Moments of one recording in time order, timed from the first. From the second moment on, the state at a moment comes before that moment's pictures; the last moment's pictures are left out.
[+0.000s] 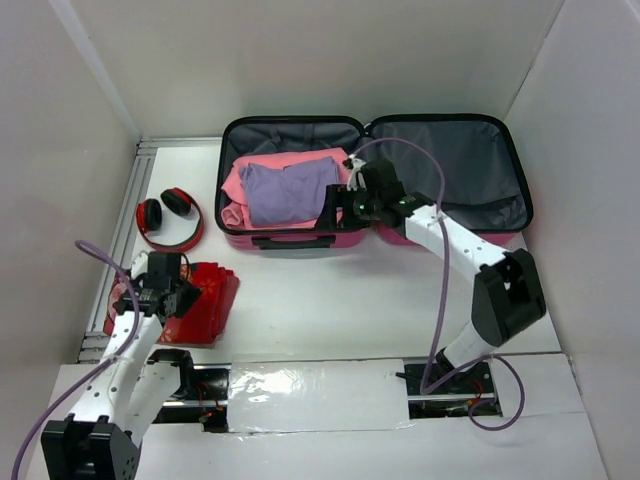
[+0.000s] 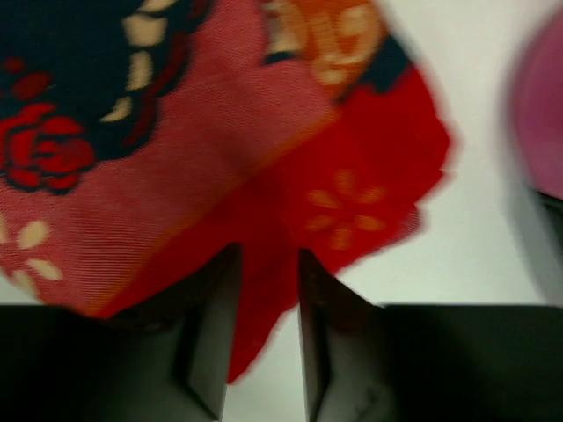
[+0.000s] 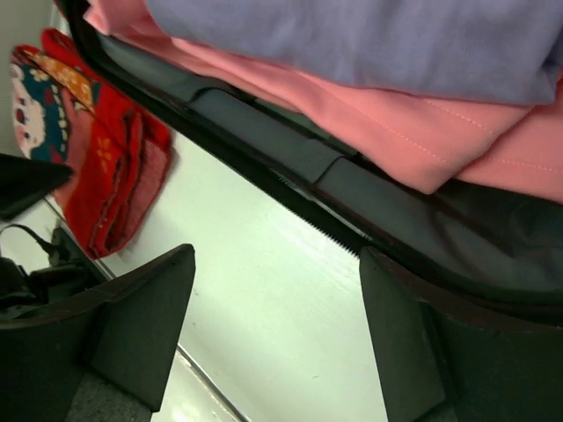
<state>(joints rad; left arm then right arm) -0.01 0.76 0.57 -0.79 -0.19 -0.92 0.50 1.60 1.21 -0.31 -0.38 0.41</state>
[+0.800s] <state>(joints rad) -0.84 0.94 0.38 -0.49 -0.40 -1.52 0.45 1.21 0.92 -0.31 -0.24 0.48</state>
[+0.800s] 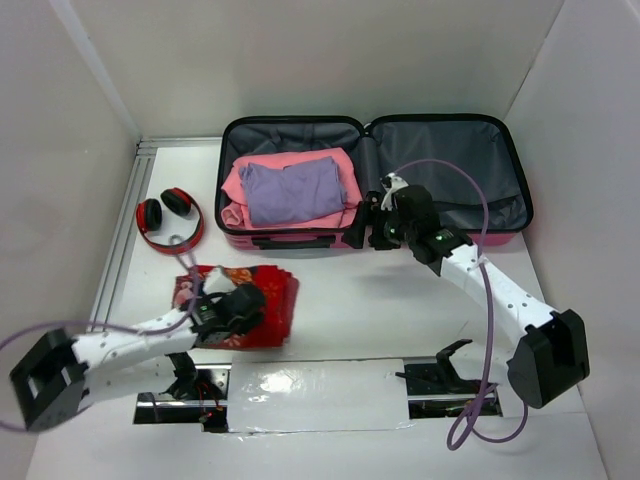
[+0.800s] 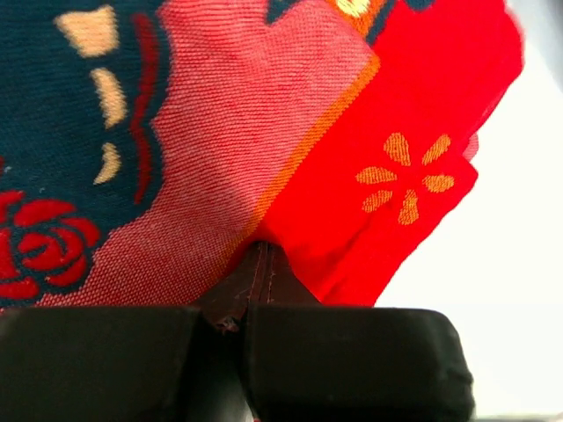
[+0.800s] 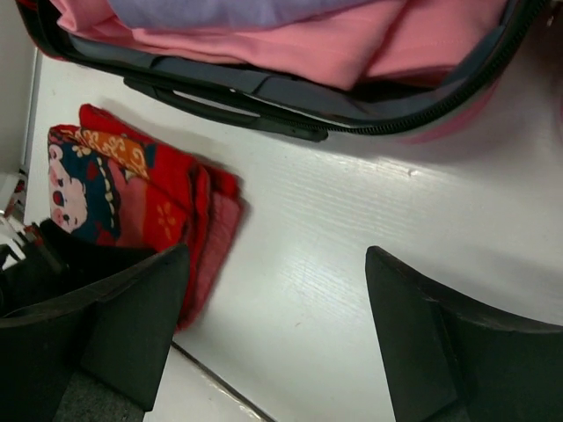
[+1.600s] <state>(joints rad) -1.18 1.50 1.00 -0.39 -0.34 -1.22 0.40 0.93 0.75 -0.50 -0.19 0.52</state>
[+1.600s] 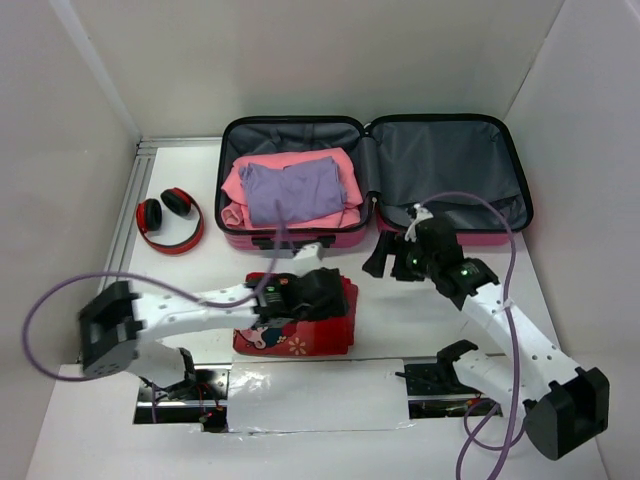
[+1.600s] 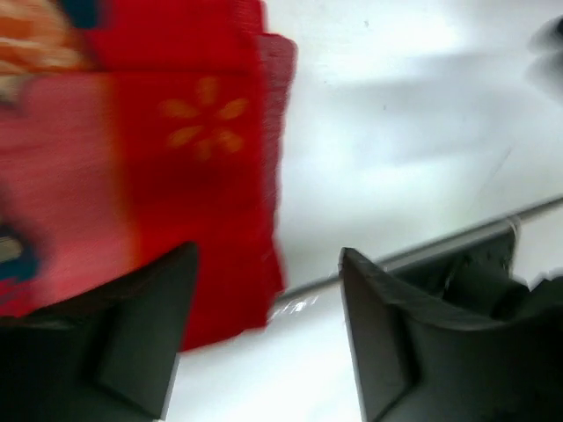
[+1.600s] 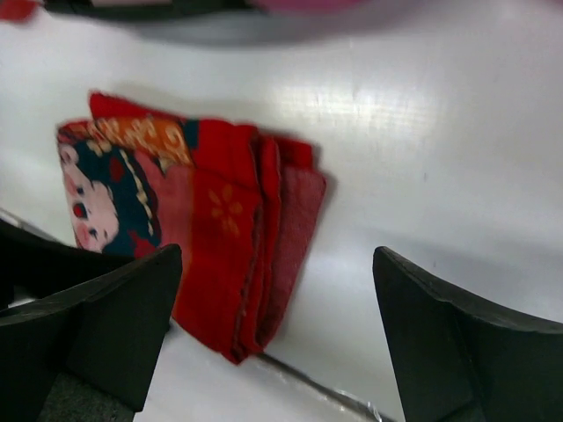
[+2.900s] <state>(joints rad) -0.55 0.95 0.26 -0.11 0.05 -0.80 0.77 1.46 0.47 0.23 -0.26 0.78</state>
